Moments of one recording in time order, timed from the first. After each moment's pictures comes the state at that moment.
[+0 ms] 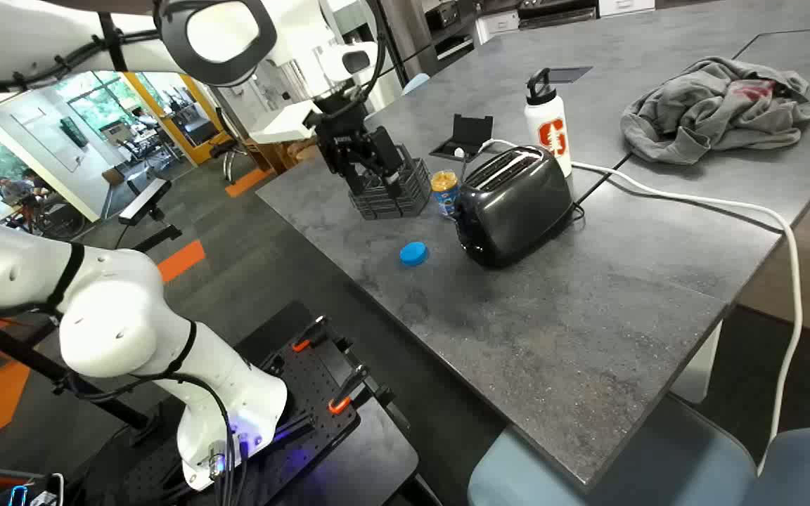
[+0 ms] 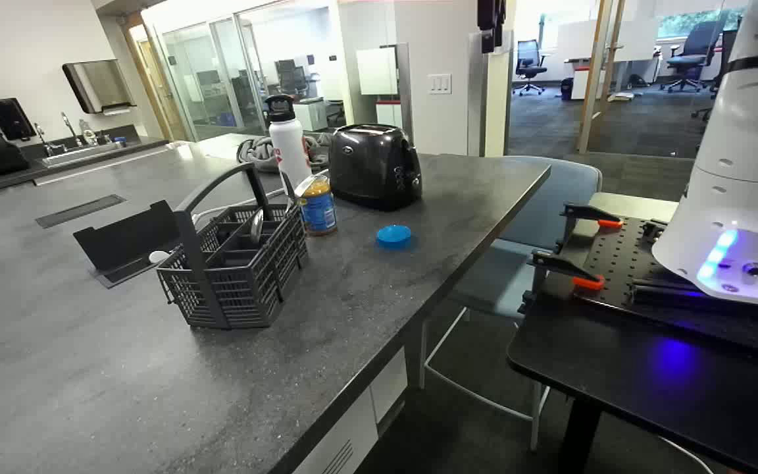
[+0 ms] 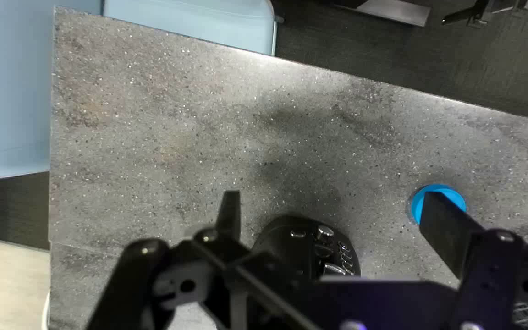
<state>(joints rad) -0.07 -0.43 -0.21 -2.44 -0.17 2.03 -0.40</state>
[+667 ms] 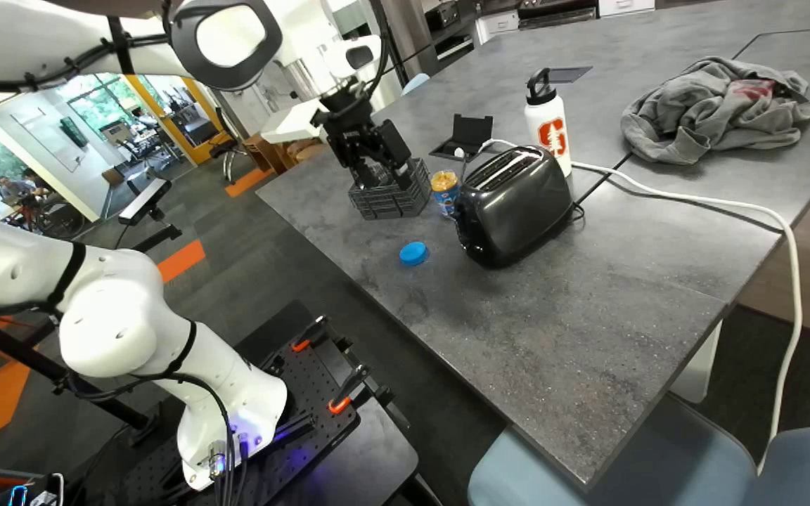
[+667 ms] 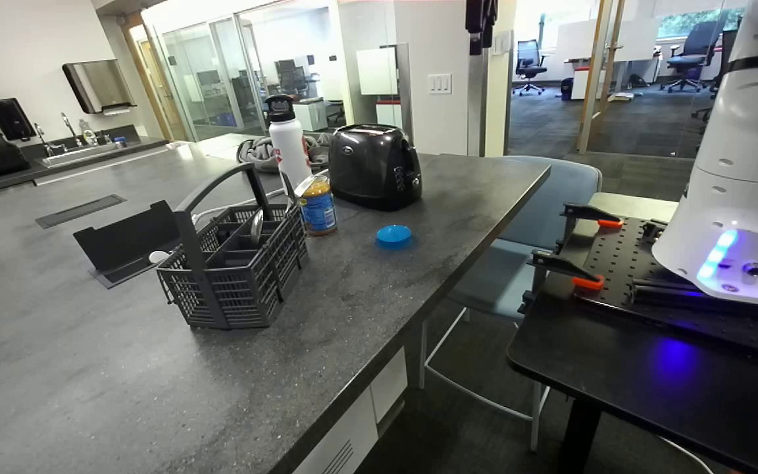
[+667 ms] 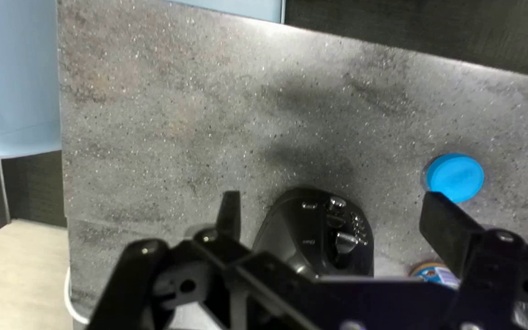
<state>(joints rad) -0.07 -0.41 -0.20 -2.45 -0.17 2.13 -0.36</state>
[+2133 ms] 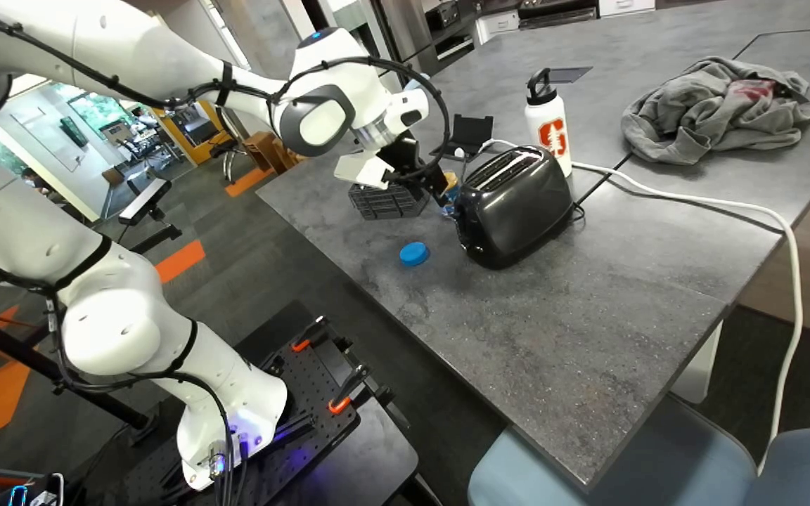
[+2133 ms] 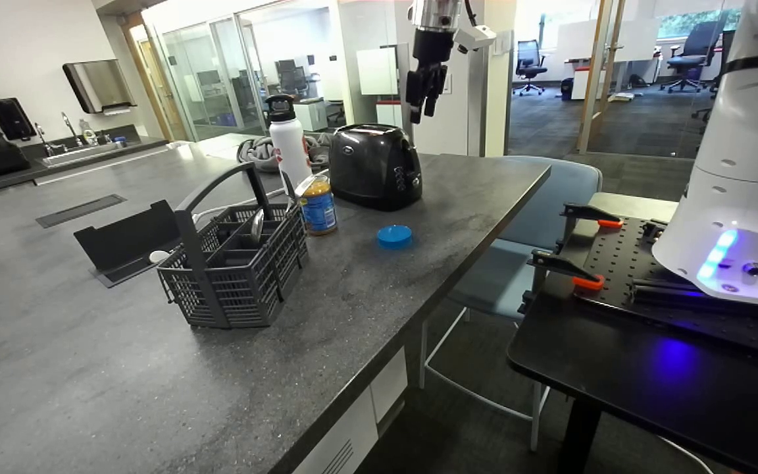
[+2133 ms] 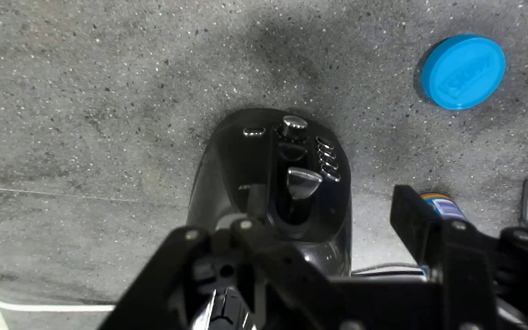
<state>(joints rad) -0.02 -0.07 -0.12 -2.48 0.06 2.63 -0.31</state>
